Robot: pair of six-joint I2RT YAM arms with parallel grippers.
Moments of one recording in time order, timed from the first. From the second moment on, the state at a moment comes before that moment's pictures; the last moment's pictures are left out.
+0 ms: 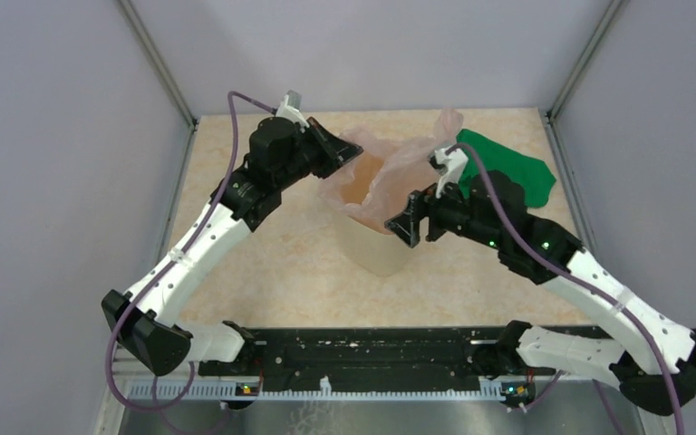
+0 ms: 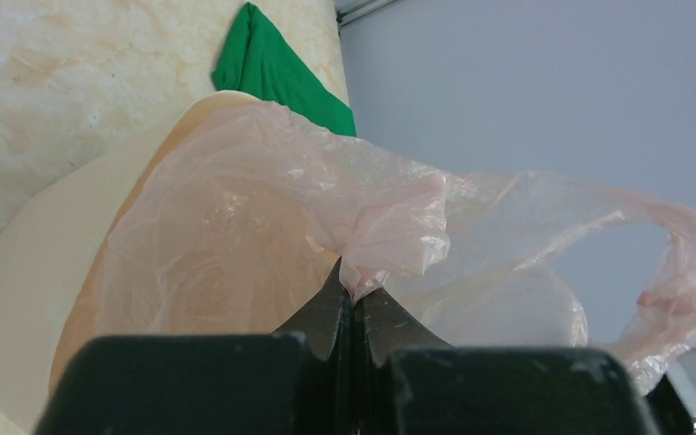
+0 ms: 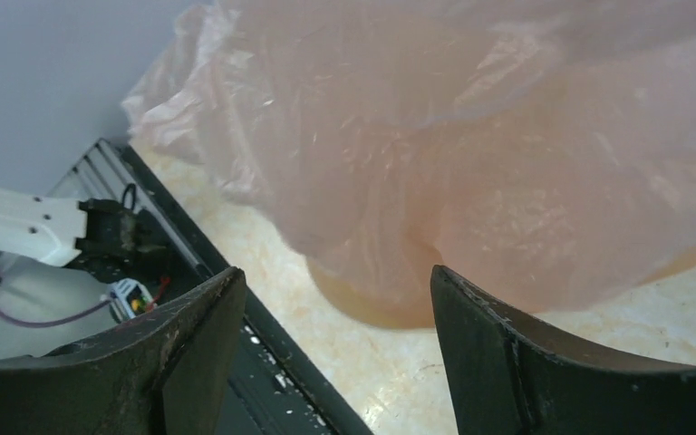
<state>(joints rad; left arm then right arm) -0.59 1.30 1.38 -0.30 0.11 -1.02 0.81 0.92 1.17 -0.54 -0.10 0.31</state>
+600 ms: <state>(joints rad) -0.59 1.38 1.61 -0.44 0.04 -0.84 0.96 1.01 1.10 -0.44 0.31 0.30</state>
